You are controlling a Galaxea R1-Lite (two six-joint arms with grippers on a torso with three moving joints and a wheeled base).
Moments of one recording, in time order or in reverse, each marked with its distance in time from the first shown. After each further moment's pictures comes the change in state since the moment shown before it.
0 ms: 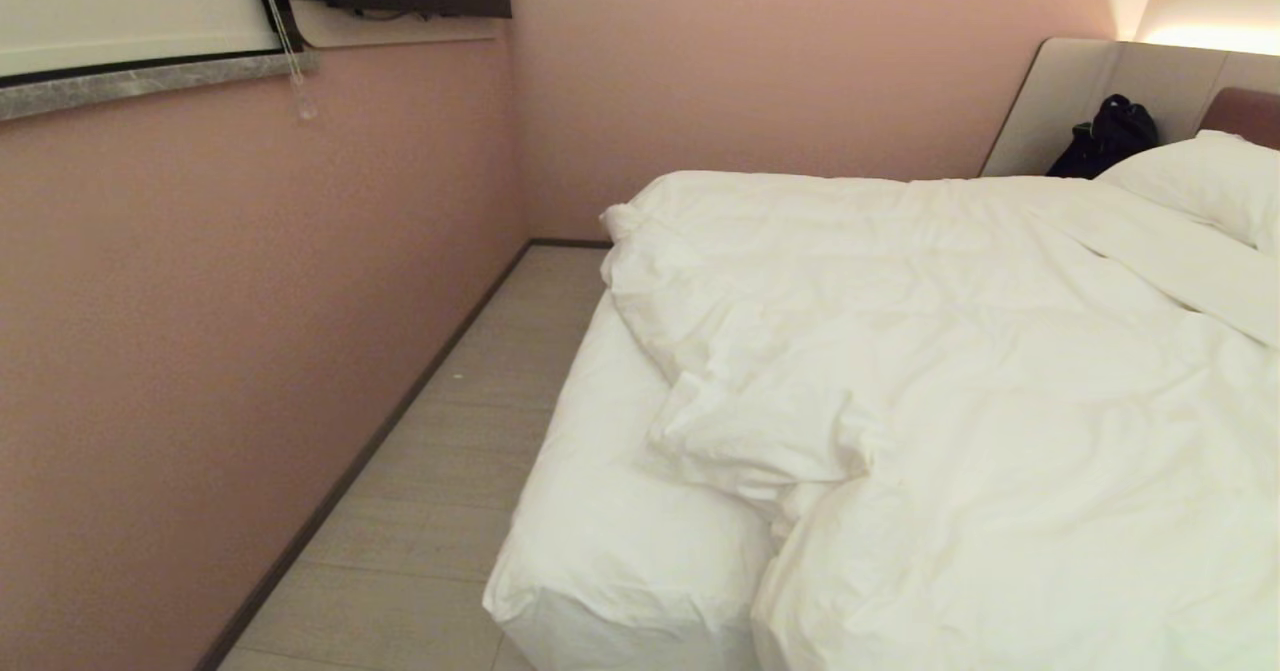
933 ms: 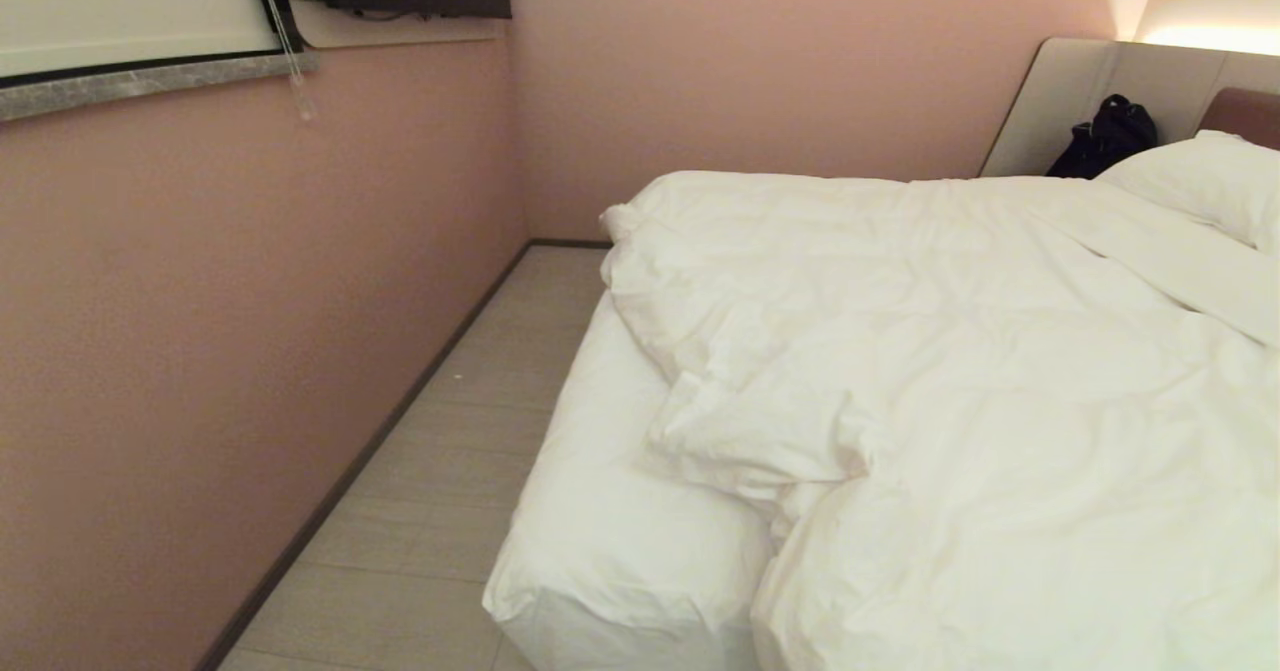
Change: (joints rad) left arm 0.000 0.000 0.000 0.000 0.000 0.000; right arm -0.039 -0.258 0.178 -0.102 0.338 -0.273
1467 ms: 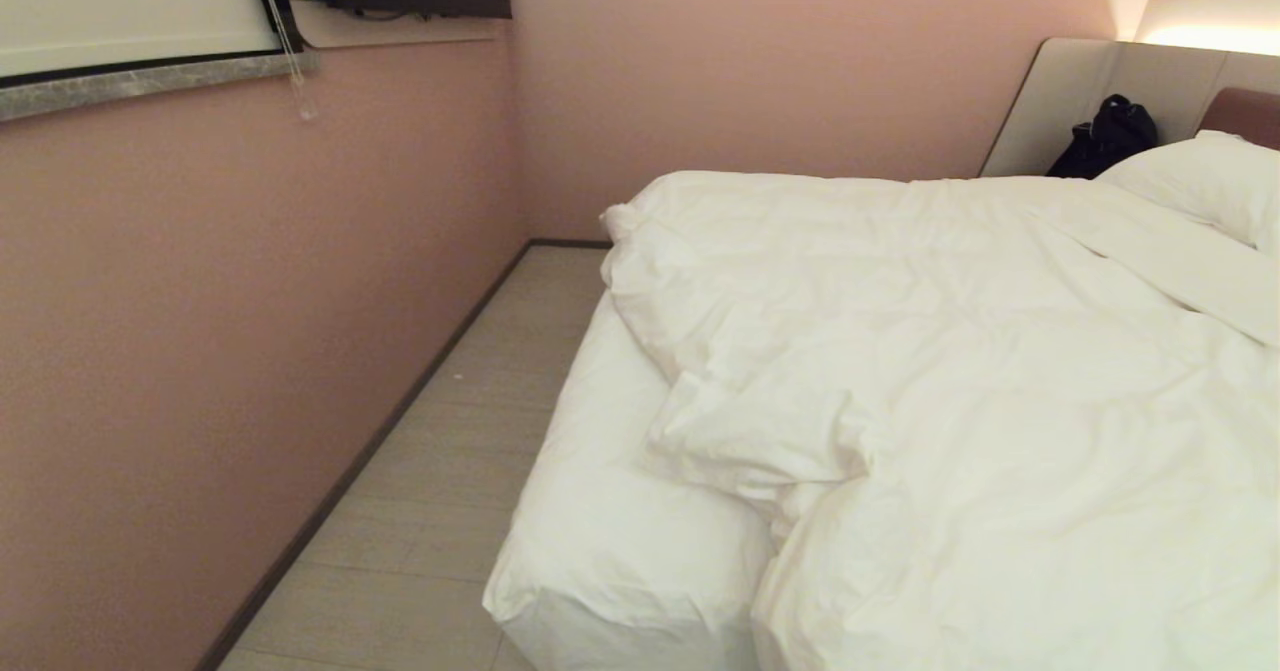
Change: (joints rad) left arm 0.000 0.000 0.000 0.000 0.000 0.000; right arm 0.000 -0.001 0.313 -0.292 0.212 -0.203
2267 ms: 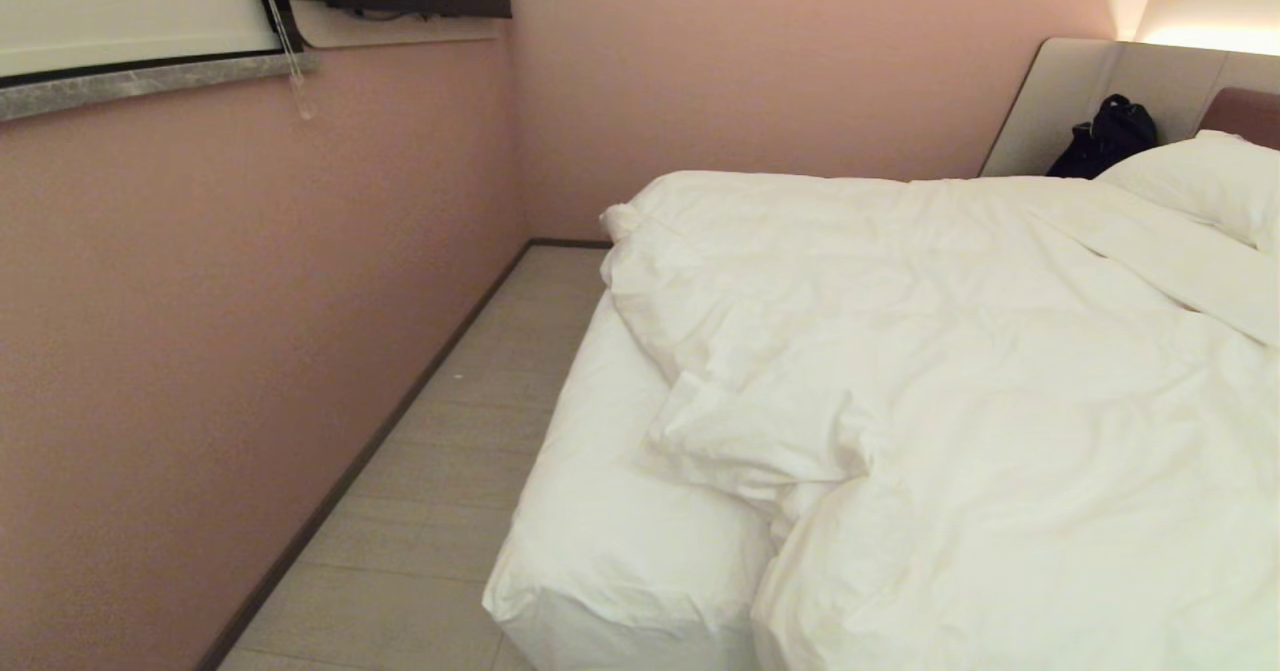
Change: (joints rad) left arm 0.000 0.000 0.000 0.000 0.000 0.000; right arm 0.000 -0.001 0.080 -0.118 0.016 -0.021
